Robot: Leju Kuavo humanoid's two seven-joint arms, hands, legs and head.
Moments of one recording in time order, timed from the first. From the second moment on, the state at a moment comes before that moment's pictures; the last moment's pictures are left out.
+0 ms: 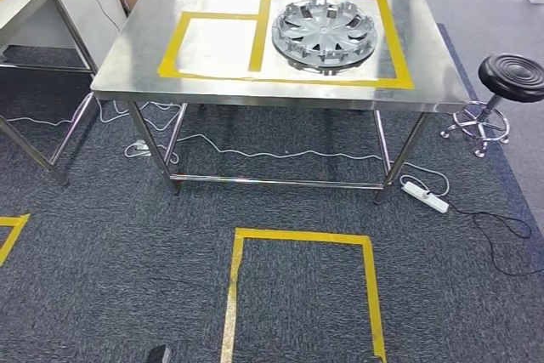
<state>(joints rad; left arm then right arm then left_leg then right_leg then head) -0.10 -0.27 1.10 -0.23 -0.94 -0.02 -0.08 -0.03 0.14 -0.39 -0.24 0.45 -0.33 0.06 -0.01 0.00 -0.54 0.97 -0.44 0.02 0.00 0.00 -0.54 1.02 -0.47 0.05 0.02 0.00</state>
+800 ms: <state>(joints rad) -0.10 -0.26 1.08 -0.23 -0.95 -0.02 -0.08 -0.03 0.13 -0.41 -0.23 0.58 -0.29 0.00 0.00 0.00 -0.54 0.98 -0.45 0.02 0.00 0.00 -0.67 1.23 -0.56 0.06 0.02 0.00</state>
